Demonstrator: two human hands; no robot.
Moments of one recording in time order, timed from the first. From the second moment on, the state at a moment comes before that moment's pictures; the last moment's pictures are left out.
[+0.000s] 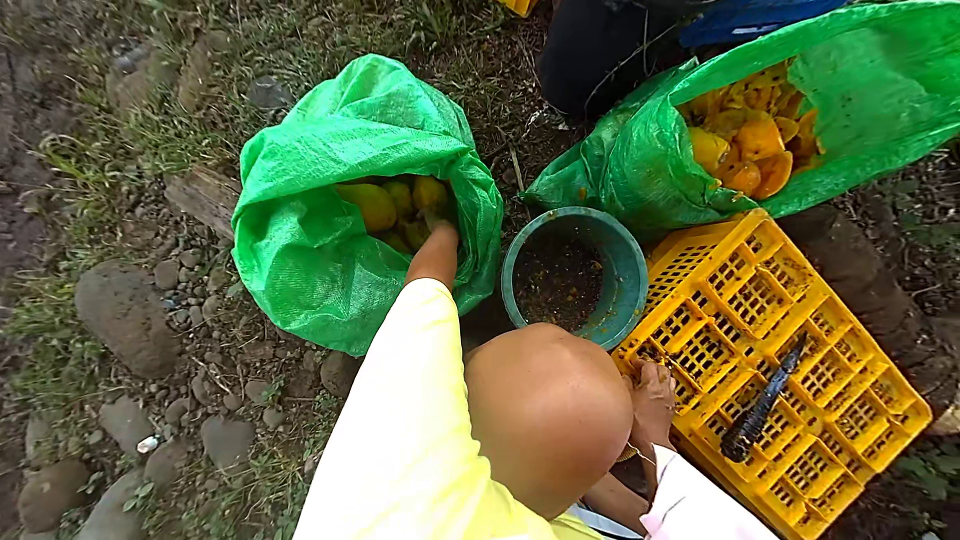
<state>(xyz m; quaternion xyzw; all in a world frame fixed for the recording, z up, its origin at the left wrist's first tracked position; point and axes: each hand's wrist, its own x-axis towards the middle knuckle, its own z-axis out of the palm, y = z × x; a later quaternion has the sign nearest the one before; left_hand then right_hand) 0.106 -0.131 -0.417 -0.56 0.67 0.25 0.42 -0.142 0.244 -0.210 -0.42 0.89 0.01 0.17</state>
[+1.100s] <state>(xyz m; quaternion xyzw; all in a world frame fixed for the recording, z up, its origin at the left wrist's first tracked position) 0.140 -0.127 -0.365 -0.45 0.73 0.28 0.43 -0.144 0.243 -0.223 -0.40 0.90 0.00 0.17</state>
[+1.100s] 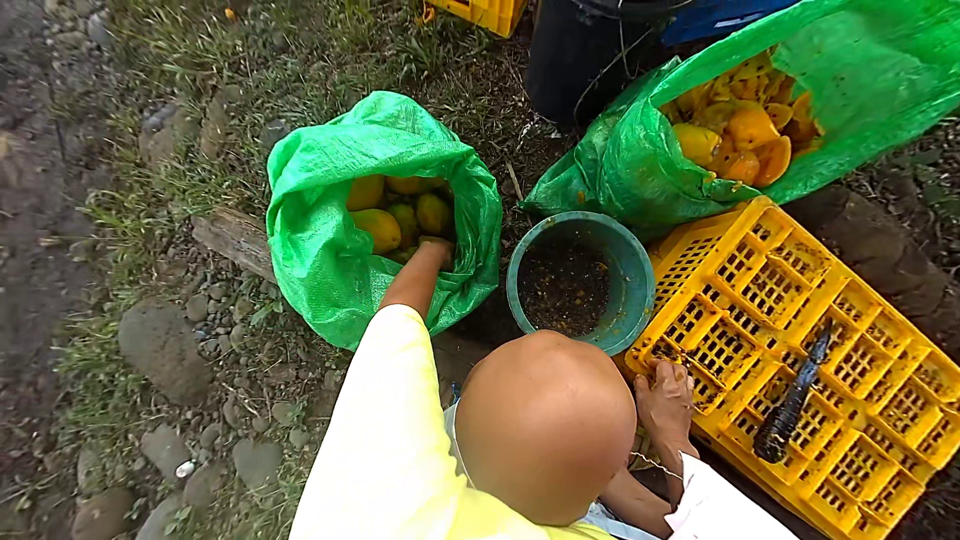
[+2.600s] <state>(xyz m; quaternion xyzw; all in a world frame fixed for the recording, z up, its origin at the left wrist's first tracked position) -0.210 0.095 -0.173 -0.52 0.36 0.77 -0.11 -0.264 0.319 -0.181 0.03 0.97 -0.20 0.17</state>
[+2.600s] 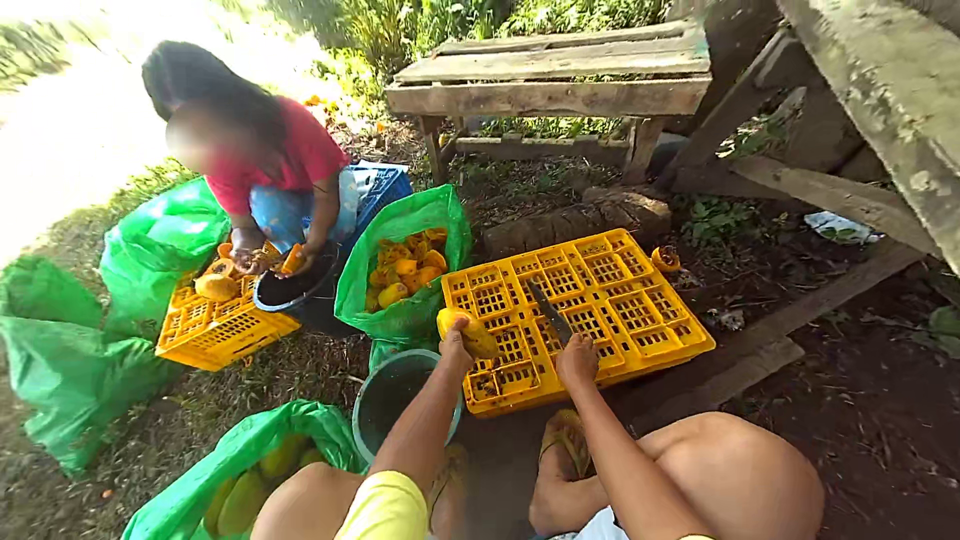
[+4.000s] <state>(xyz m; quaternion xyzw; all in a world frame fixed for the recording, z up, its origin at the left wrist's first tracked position) -0.232 0.087 -0.183 -0.13 0.95 0.18 0.21 -0.142 0.302 -0.162 0.07 0.83 -0.41 0.37</state>
